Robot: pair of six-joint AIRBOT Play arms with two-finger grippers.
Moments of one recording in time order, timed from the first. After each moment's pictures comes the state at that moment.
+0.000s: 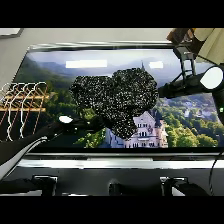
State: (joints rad) left arm -0.47 -1.50 0.78 0.15 -0.60 -1.15; right arm 0.09 -1.16 1.39 -1.40 1.23 1.37
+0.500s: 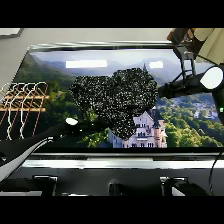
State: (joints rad) left arm -0.51 -1.55 0.79 0.13 -0.51 -1.14; right arm 0.09 -1.16 1.39 -1.40 1.23 1.37
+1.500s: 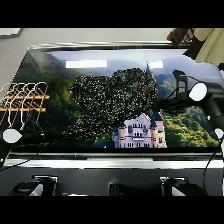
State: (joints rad) left arm 0.02 -0.77 0.54 1.10 -1.06 -1.79; right arm 0.05 -1.16 1.15 -1.36 1.18 1.77
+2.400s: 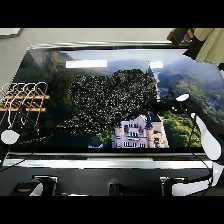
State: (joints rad) left arm 0.04 -0.76 0.53 1.14 -0.87 -1.83; right arm -0.09 -1.66 1.12 -0.69 0.87 1.41
